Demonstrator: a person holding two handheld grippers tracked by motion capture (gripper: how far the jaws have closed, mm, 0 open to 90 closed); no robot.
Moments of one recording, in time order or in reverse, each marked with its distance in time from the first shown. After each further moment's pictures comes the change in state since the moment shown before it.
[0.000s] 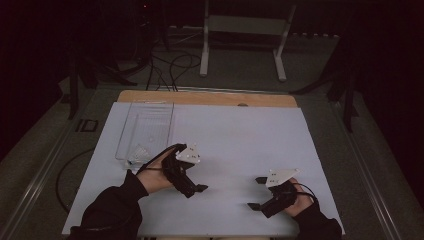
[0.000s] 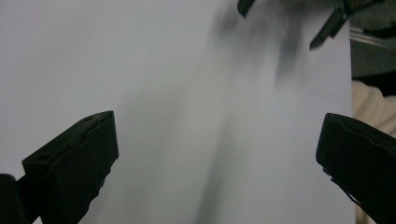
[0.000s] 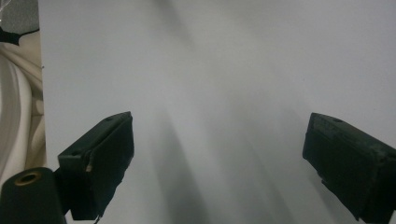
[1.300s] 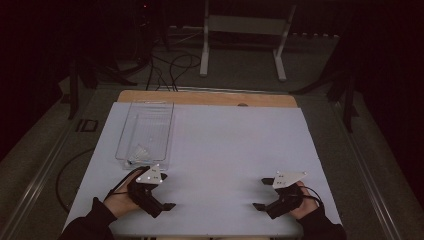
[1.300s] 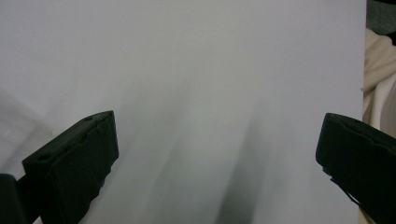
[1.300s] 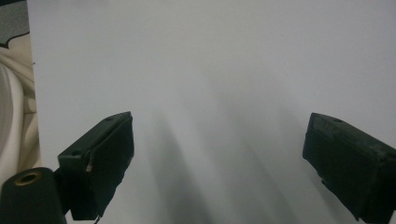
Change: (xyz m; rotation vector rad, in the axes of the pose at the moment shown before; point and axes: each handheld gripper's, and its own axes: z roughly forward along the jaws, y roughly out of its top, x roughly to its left) left arm -0.009 -0.114 -0.023 -0.035 0.026 -0.135; right arm -0.001 -0.015 -0.010 -0.025 -0.043 0.034
